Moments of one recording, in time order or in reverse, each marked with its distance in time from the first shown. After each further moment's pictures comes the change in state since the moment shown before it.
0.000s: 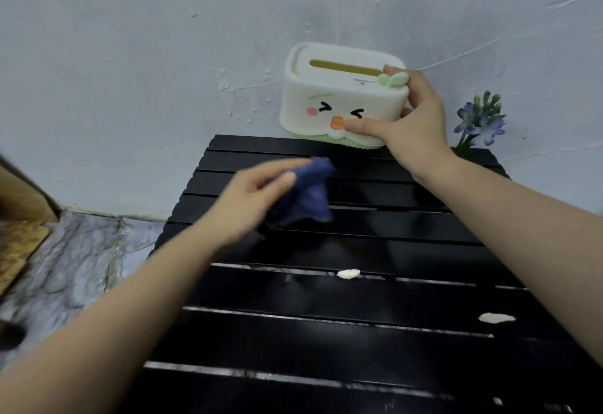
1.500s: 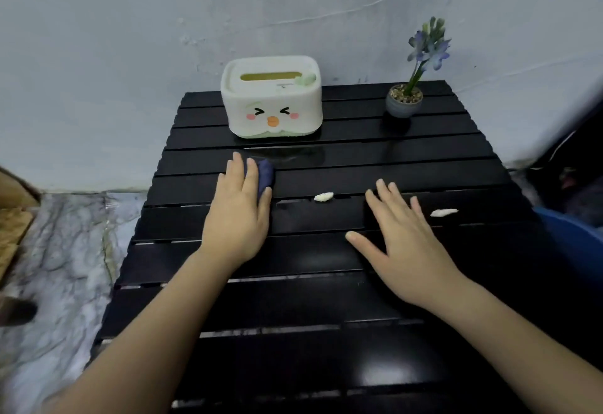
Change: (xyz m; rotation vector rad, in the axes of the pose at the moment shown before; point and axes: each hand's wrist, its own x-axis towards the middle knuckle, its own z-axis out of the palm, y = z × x) left_hand -0.089 -0.040 0.043 0.931 0.088 -0.107; right_hand -0.249 -0.024 -0.053 -0.956 -0.516 0.269
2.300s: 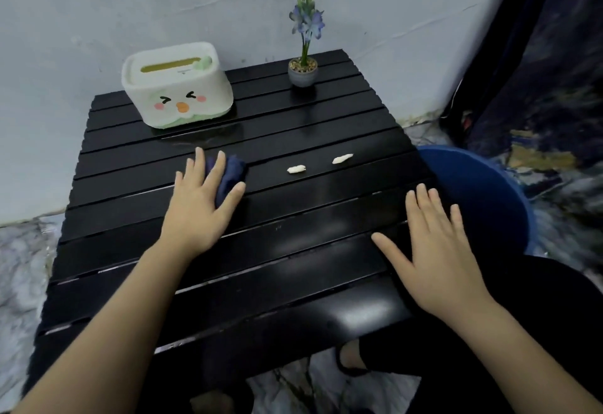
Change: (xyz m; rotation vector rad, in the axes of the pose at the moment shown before) left_hand -0.032 0.045 0.006 -0.103 -0.177 0.121; right_hand -0.158 0.070 -0.018 -0.148 0.147 0.372
